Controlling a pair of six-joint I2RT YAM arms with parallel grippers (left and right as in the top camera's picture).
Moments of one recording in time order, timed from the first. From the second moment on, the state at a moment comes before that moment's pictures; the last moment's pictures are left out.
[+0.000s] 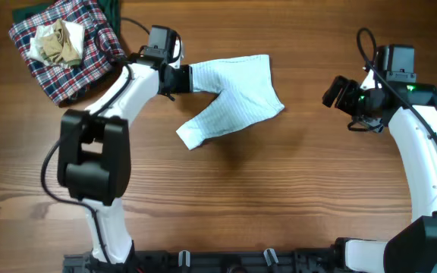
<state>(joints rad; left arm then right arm) -0.24 2.07 1.50 -0.58 0.13 -0.24 -0.10 1.51 1.23 -0.89 -0.11 0.38</state>
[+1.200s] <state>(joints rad) -0.29 1.95 1.24 -0.90 0.40 -0.46 0.05 1.87 1.23 -0.51 -0.43 0.08</state>
